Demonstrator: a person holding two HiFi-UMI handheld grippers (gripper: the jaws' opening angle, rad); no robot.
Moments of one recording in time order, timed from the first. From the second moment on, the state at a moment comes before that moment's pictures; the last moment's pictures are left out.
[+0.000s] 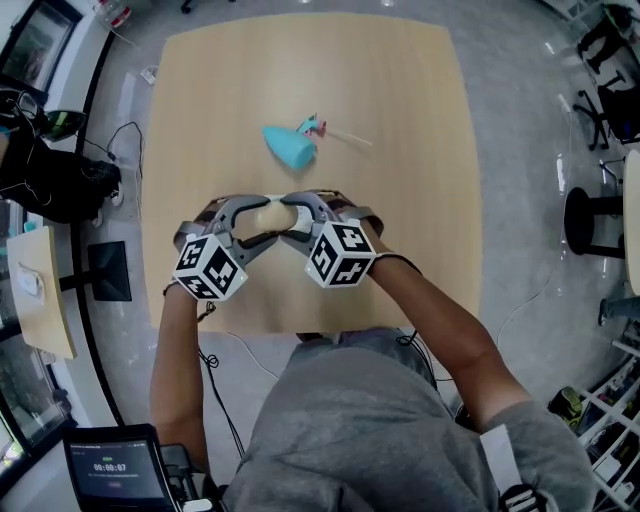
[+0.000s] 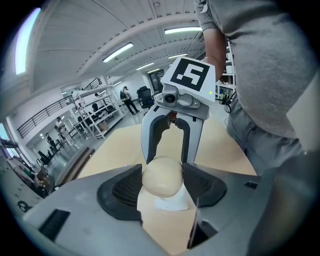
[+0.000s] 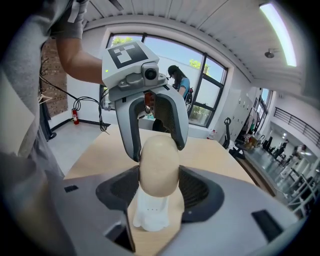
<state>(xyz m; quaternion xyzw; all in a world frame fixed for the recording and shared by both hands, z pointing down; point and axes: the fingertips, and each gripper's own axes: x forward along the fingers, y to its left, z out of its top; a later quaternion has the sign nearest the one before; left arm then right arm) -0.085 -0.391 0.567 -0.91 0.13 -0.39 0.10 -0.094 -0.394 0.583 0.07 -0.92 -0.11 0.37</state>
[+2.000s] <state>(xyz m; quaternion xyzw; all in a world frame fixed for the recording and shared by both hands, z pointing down) -0.220 -0.261 0.701 -0.88 0.30 -0.37 -0.09 -0.225 -0.257 0.716 -0.15 -0.86 -0.14 0.47</state>
